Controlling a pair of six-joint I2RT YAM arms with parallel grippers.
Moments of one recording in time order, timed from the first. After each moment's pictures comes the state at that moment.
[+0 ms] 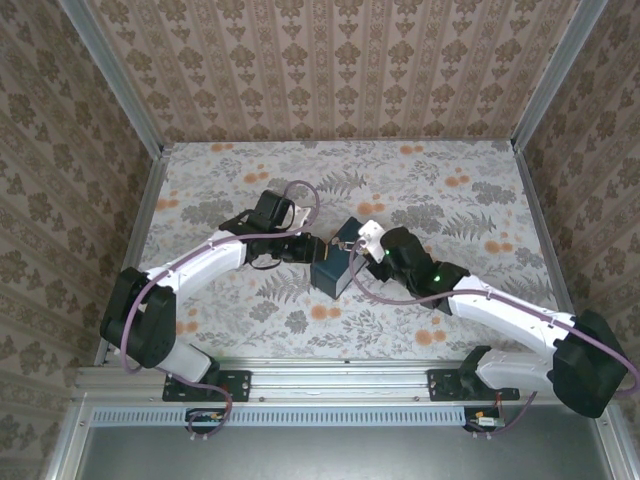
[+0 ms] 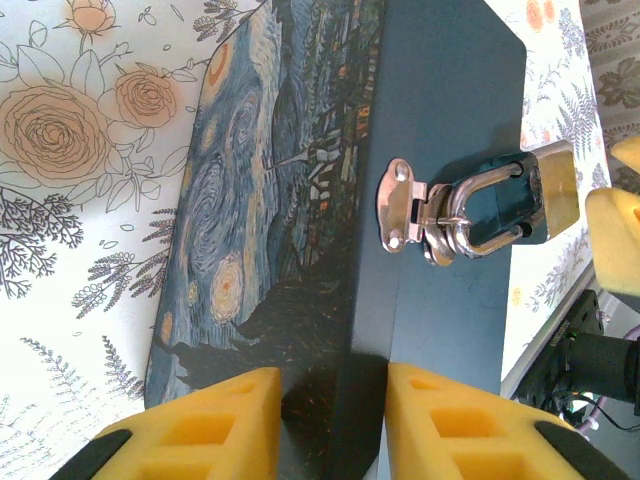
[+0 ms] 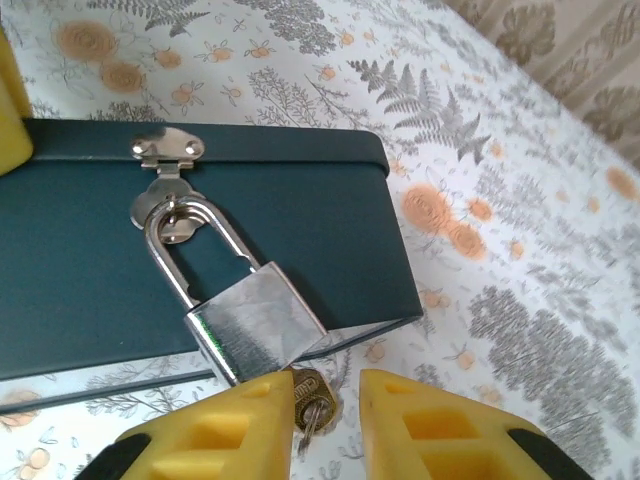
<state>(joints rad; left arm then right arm) -0.61 1.50 1.01 -0.44 0.55 -0.41 0.71 1.17 0.72 -0.17 0.26 -0.20</state>
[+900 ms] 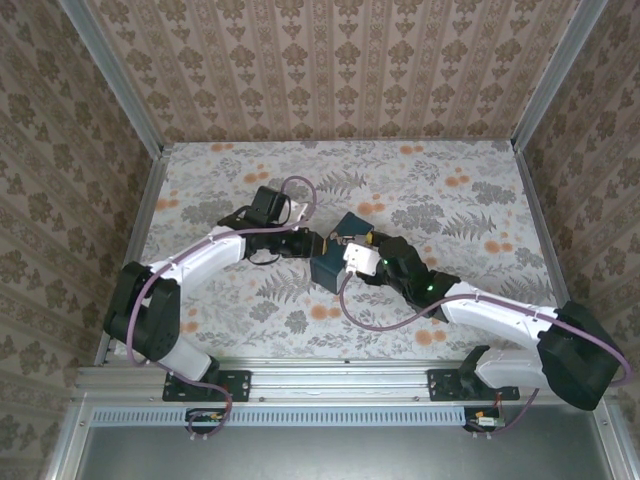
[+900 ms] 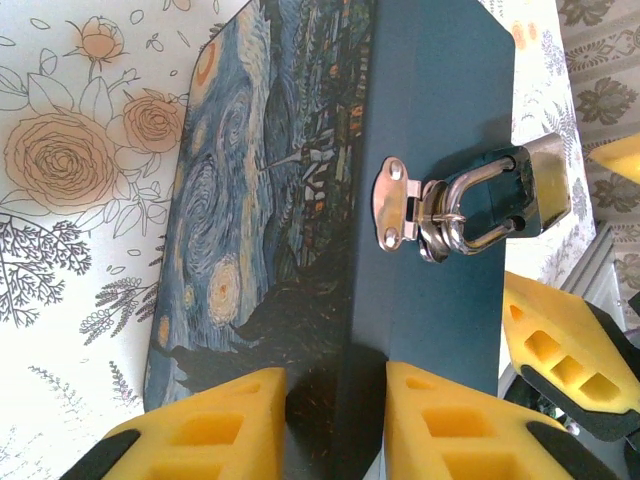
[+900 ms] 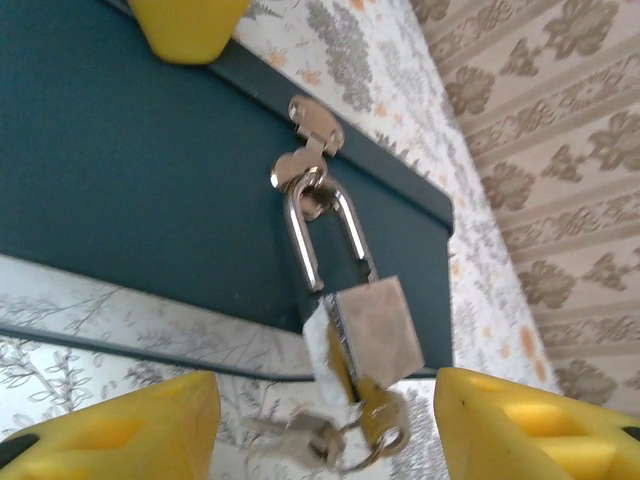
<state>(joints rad) -0.56 1.54 1.03 -0.41 0.61 -0.40 0.75 1.22 0.60 0.12 0.27 -0.77</state>
